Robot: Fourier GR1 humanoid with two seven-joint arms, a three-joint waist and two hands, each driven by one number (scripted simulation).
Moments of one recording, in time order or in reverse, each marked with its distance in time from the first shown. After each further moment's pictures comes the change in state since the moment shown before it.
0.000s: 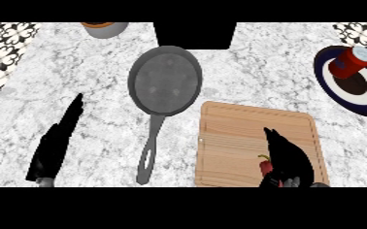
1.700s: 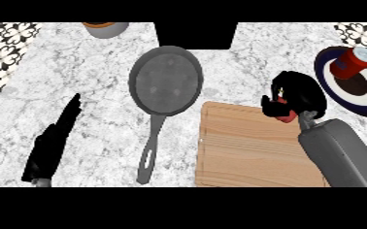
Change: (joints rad) left arm 0.019 -0.069 0.093 -0.024 -0.068 -0.101 0.010; right arm -0.330 0.005 -0.265 0.327 0.239 -0.037 -0.532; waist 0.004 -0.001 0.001
